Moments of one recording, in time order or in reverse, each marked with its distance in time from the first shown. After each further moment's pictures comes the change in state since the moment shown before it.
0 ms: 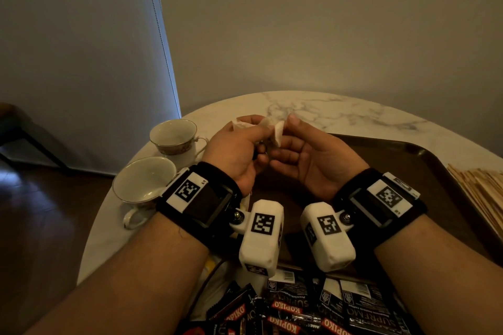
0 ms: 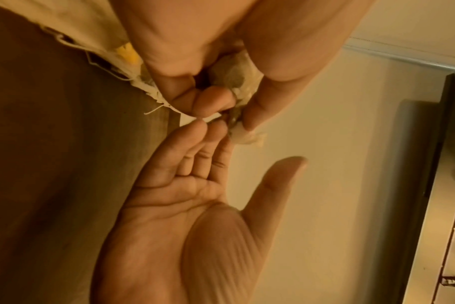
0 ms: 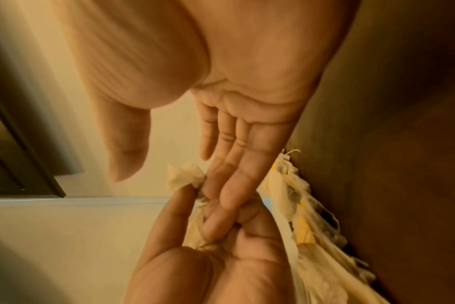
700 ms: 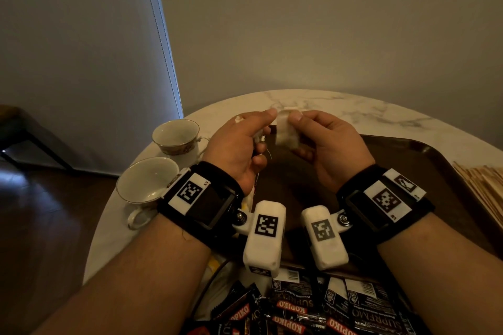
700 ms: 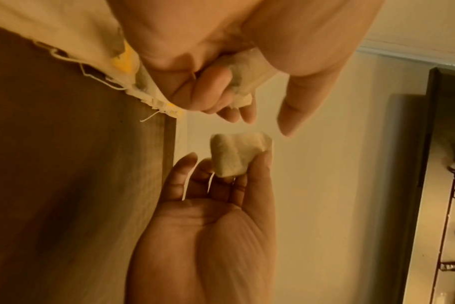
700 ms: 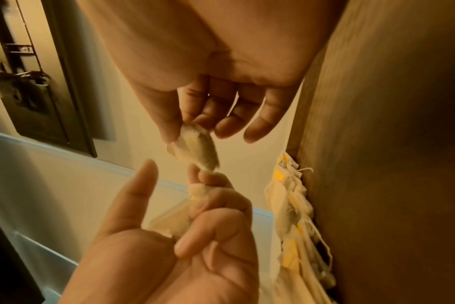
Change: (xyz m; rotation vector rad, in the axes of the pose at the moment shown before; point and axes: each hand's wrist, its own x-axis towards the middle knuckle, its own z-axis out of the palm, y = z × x) left_hand -0.005 0.006 -0.001 0.031 0.006 0.006; right_hand 0.009 0.001 -0.003 -0.200 0.281 -0.281
